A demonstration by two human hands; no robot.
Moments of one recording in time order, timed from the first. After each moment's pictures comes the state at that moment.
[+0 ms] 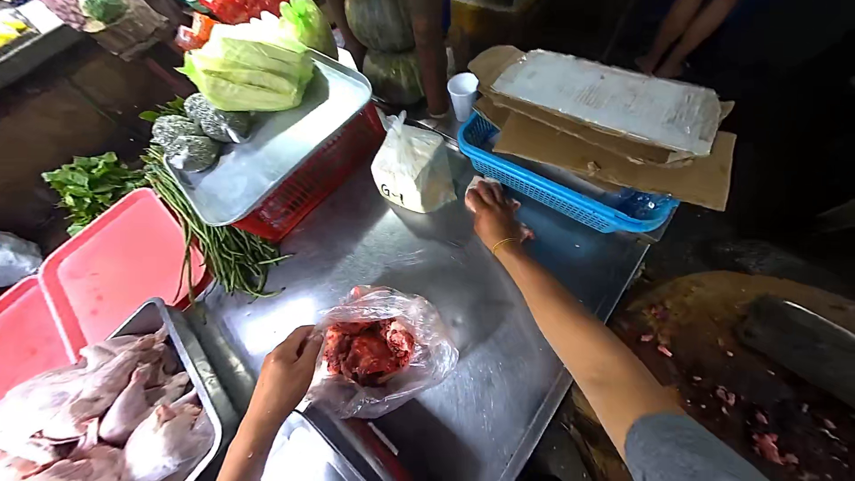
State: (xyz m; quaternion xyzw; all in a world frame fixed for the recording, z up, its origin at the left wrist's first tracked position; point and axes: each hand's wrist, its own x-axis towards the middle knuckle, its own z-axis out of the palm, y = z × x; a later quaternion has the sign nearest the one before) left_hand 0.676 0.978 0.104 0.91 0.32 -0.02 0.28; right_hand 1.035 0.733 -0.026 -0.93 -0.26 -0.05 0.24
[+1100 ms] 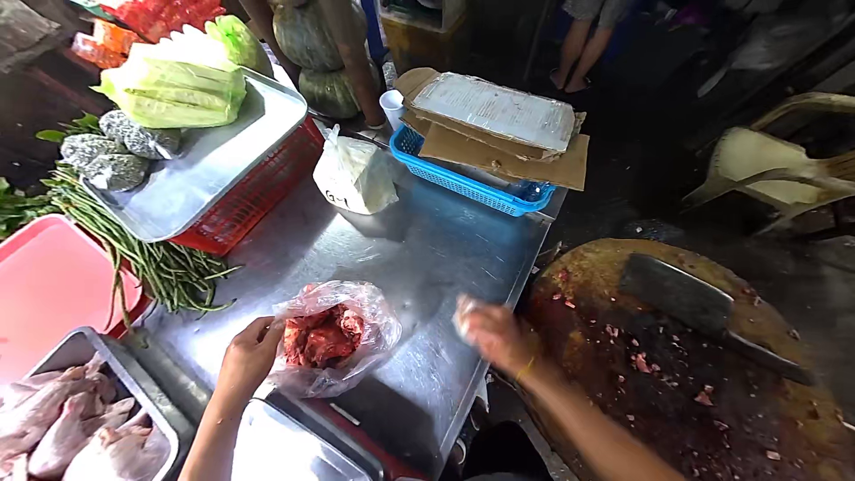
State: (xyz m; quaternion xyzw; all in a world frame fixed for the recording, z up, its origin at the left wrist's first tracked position) left_hand 0.688 0.973 0.106 0.90 0.31 -0.02 0.31; right_hand 0.794 0.537 -0.025 -0.86 -0.30 -0.04 0.40
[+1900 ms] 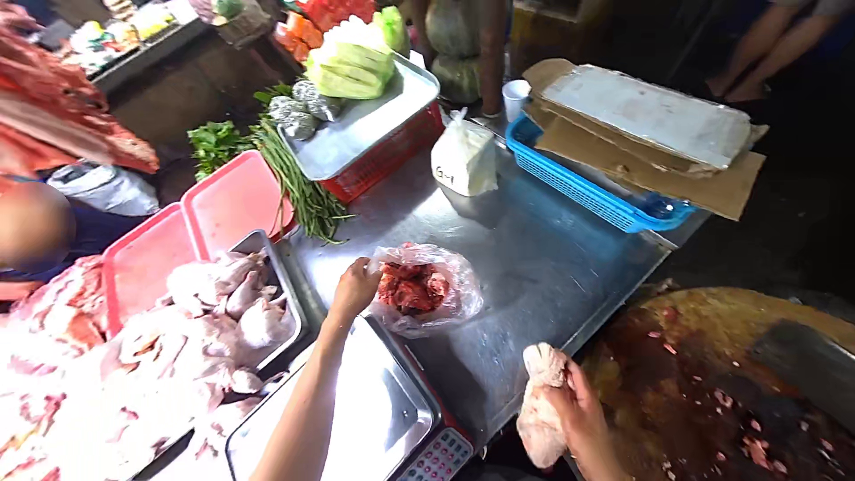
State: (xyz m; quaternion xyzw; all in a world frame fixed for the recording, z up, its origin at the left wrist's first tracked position) left_hand 0.680 0.971 0.125 0.87 0.39 -0.06 0.28; right_hand 0.692 0.545 0.075 -0.71 0.05 0.26 0.65
